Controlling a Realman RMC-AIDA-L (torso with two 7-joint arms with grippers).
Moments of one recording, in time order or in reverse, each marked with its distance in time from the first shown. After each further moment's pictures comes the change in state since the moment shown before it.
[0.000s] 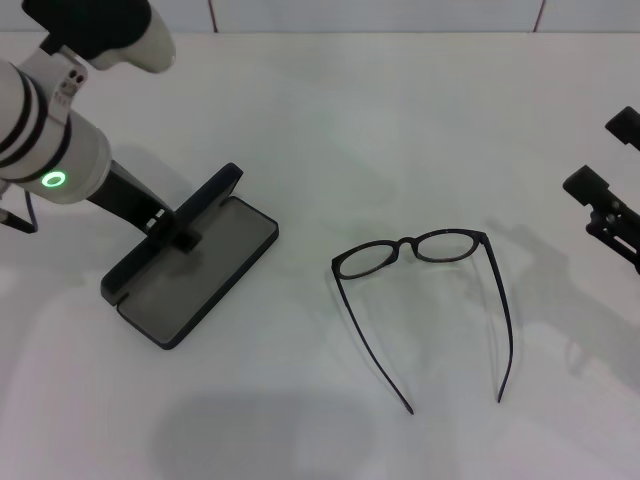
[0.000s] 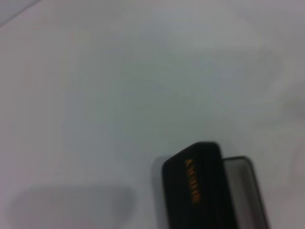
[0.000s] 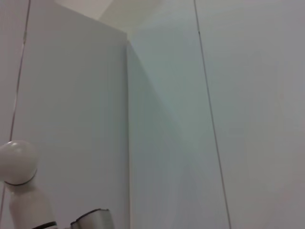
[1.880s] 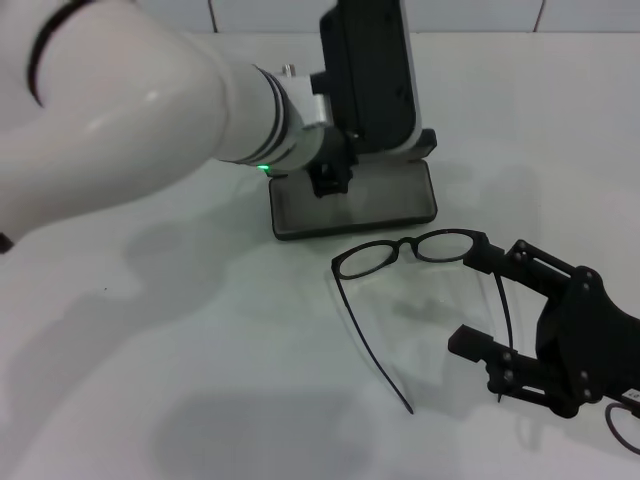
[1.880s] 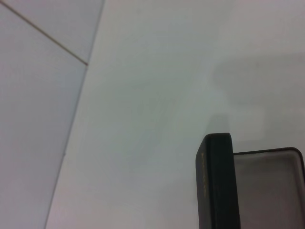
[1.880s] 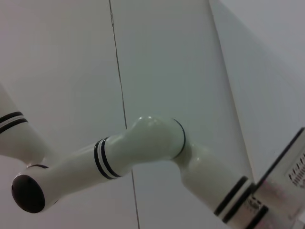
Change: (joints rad) left arm -0.161 -0.002 0.501 -0.203 0.090 -0.581 0.243; right arm 0.046 0.005 -0.354 0.010 0.009 -0.037 0.061
